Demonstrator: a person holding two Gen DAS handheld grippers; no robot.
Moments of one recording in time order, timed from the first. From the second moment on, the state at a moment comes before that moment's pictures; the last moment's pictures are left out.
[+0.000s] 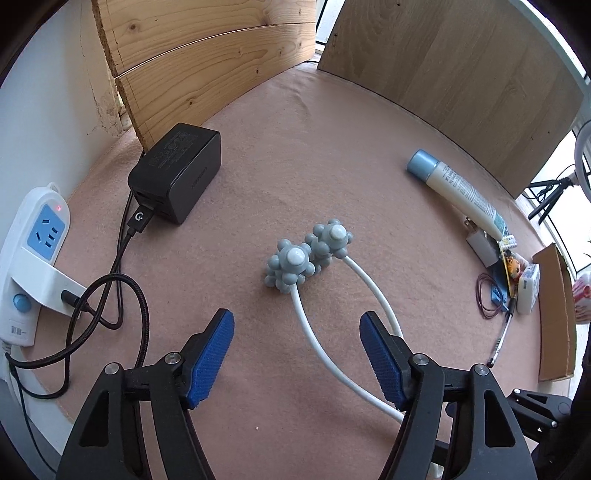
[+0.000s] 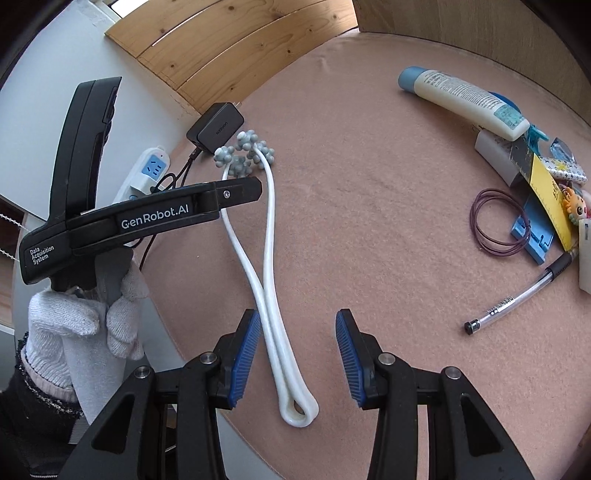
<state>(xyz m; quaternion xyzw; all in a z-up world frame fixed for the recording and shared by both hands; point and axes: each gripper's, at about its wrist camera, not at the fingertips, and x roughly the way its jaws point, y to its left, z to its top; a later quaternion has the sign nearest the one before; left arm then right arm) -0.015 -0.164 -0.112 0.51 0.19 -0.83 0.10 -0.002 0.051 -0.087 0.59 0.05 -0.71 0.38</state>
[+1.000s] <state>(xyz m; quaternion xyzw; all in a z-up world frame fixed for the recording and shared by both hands) -0.039 -0.126 -0.090 0.49 0.20 -0.85 0.03 0.033 0.038 -0.080 0.56 0.09 -0.74 0.36</state>
